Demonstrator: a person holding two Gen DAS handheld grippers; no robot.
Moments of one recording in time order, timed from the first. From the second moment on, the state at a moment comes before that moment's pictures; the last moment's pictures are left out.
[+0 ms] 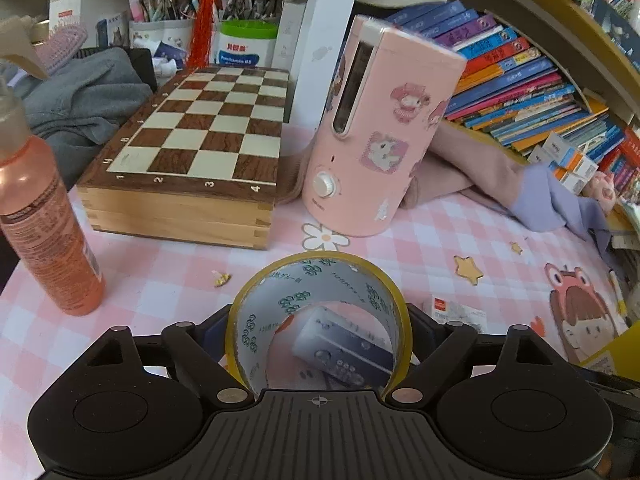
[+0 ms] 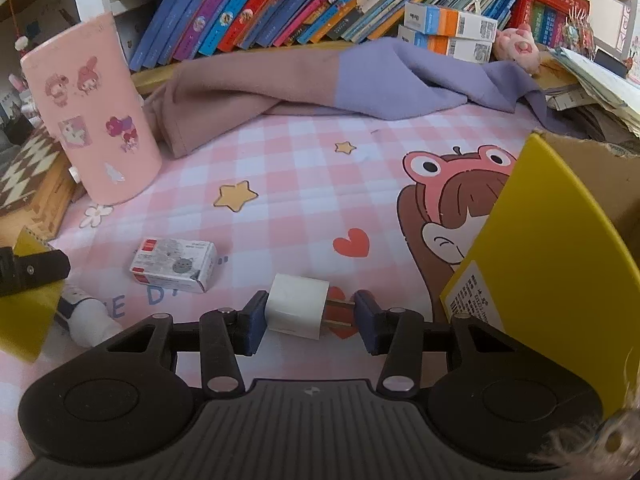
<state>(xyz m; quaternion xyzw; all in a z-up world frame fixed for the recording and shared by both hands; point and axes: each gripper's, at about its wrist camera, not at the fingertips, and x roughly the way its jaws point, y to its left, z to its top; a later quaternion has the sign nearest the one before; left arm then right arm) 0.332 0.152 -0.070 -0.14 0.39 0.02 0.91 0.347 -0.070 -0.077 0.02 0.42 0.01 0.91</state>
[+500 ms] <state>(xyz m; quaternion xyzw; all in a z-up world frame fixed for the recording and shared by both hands) 0.266 0.142 -0.022 -0.14 0.34 0.00 0.93 0.301 -0.059 -0.032 0.01 0.38 0.07 0.92</state>
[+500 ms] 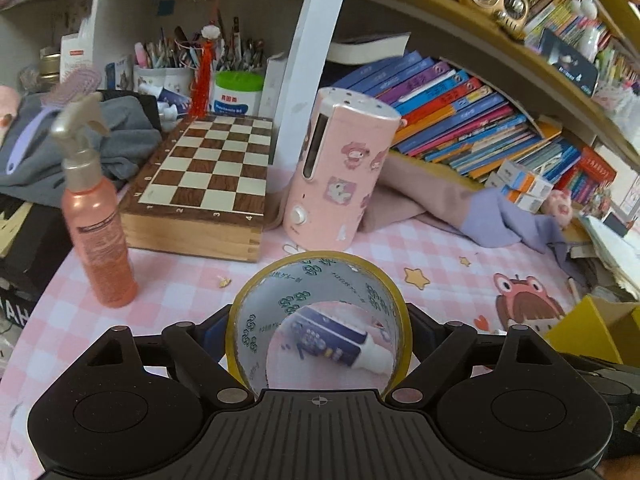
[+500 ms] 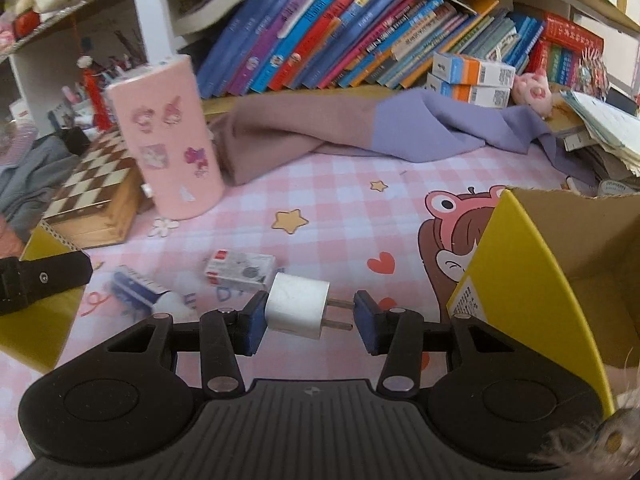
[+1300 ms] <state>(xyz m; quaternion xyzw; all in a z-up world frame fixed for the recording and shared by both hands) 0.155 0.120 0.013 -0.15 0.33 -0.05 0.93 0.187 -0.084 0.004 -0.01 0.36 0.13 0.92</state>
